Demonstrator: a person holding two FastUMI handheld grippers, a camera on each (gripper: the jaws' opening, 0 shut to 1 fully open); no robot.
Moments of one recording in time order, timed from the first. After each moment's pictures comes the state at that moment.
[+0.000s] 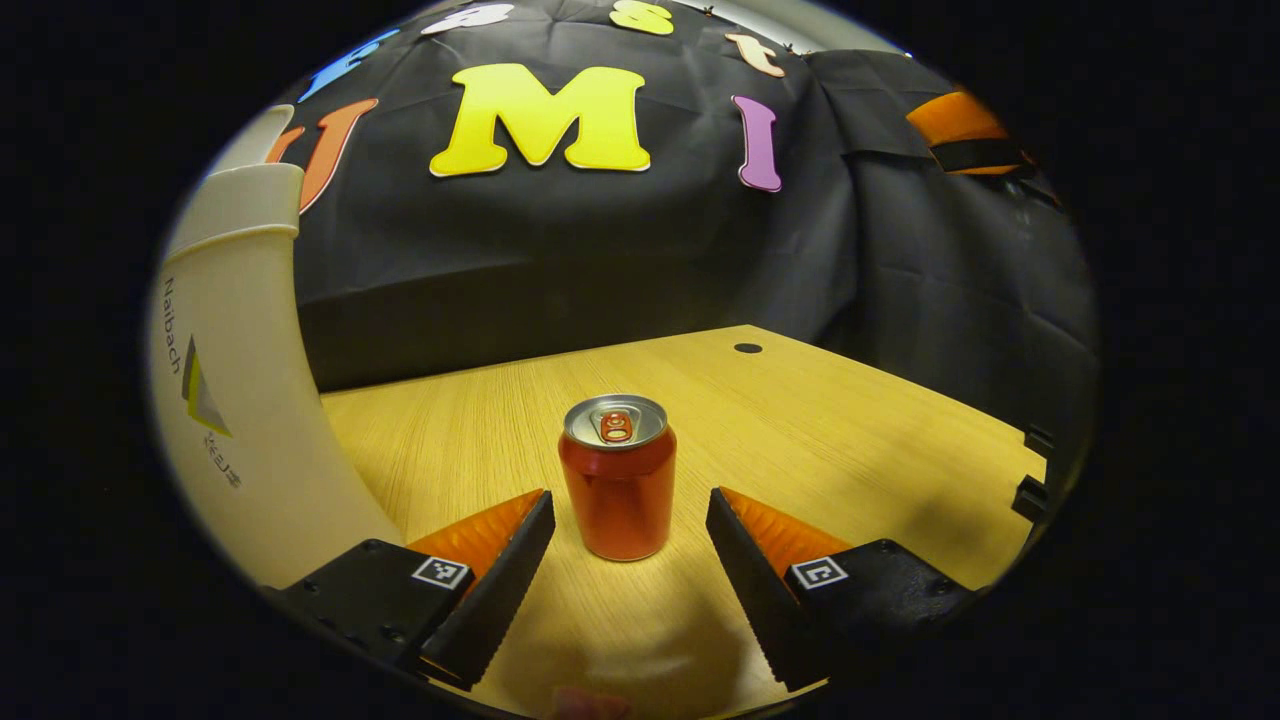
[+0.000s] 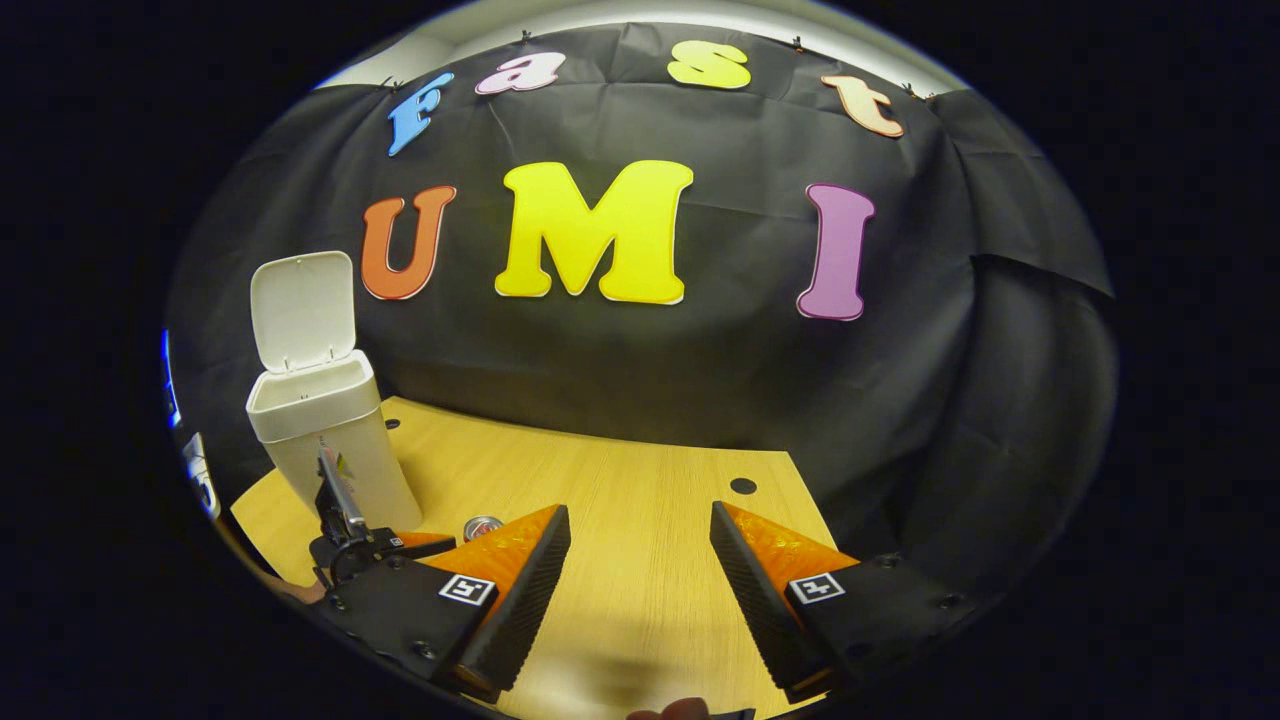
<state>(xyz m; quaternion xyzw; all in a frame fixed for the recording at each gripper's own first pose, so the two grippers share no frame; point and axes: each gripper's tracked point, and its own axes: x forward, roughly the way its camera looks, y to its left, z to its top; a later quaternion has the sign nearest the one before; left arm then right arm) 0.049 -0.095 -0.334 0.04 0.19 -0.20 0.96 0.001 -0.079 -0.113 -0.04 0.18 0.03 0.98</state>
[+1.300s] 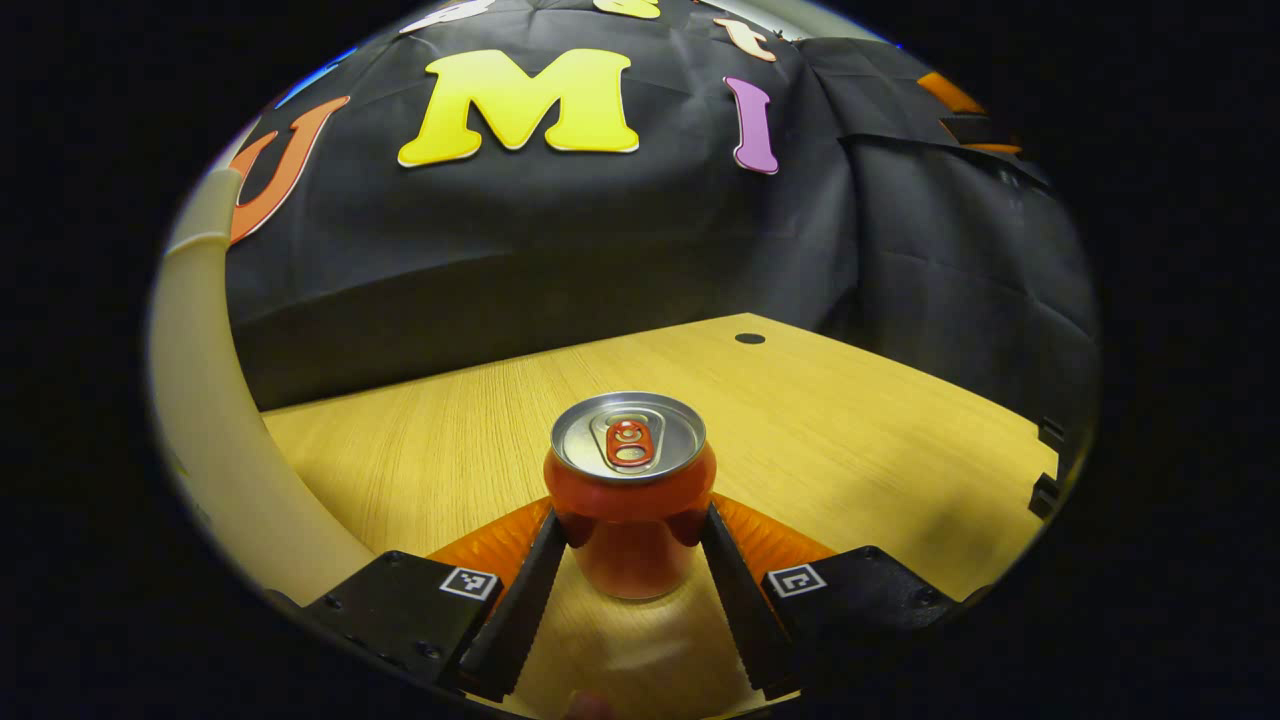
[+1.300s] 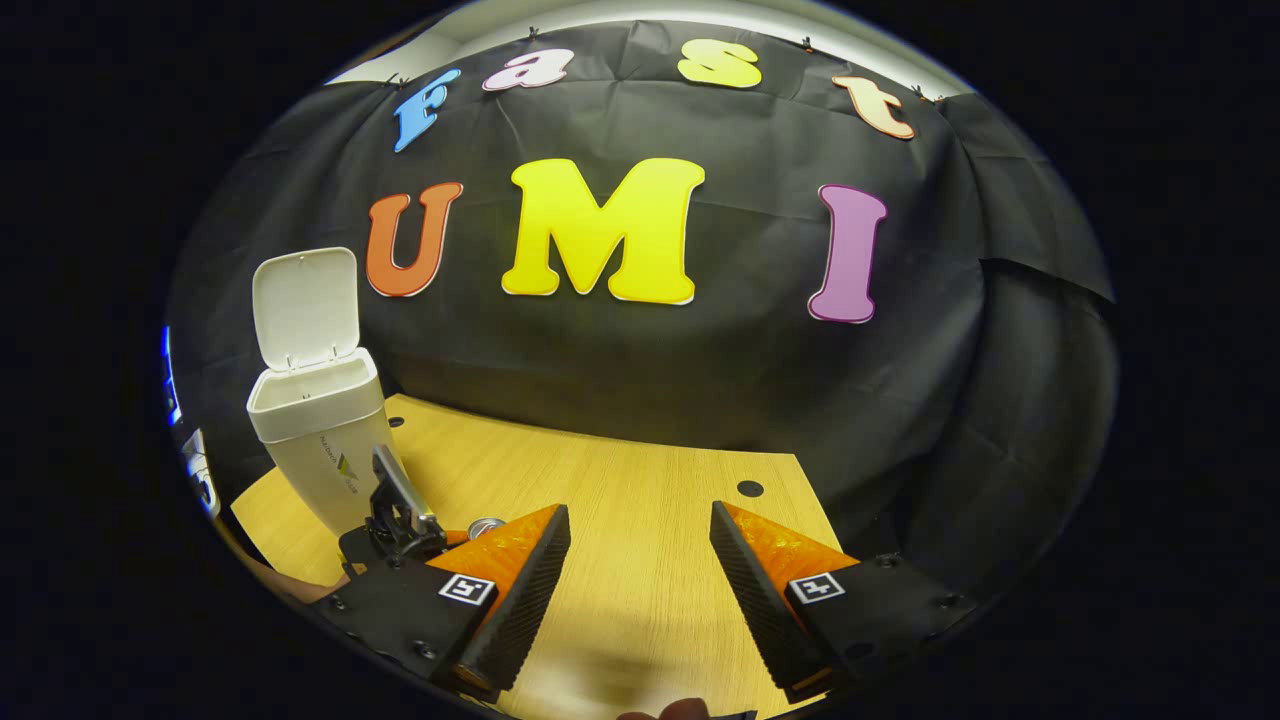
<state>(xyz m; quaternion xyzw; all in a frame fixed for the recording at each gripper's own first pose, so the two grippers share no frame) 0.085 -0.108 -0.324 0.05 0.19 -0.21 0.96 0.005 -0.073 -0.104 -0.04 0.18 0.03 0.98</state>
